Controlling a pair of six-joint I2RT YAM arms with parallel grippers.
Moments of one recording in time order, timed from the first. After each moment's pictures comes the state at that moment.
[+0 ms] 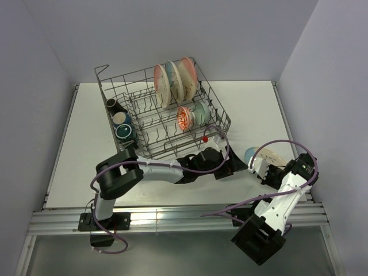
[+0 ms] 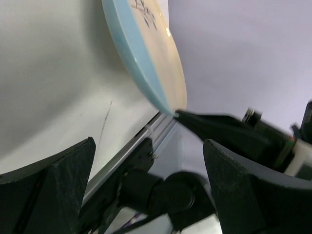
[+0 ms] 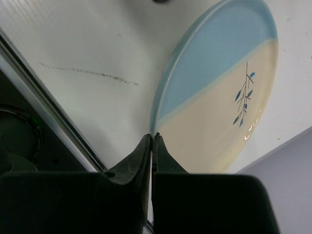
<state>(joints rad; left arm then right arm) -1.22 1.93 1.15 0.41 -0.01 -1.33 -0.78 0.75 0.68 -1.38 -0.57 -1.95</state>
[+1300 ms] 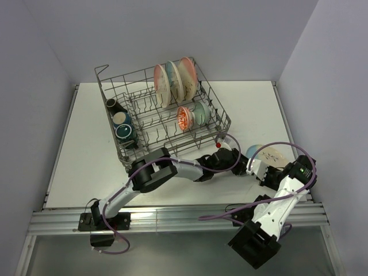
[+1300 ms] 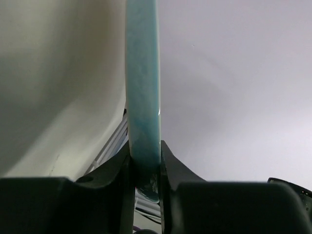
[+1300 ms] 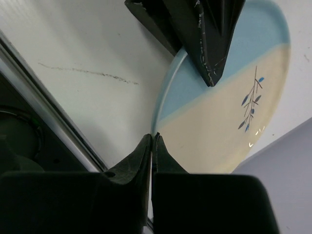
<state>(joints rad) -1.19 2.37 1.49 0.65 0.06 -1.74 -0.78 0.70 0.67 -1.39 -0.56 -1.94</state>
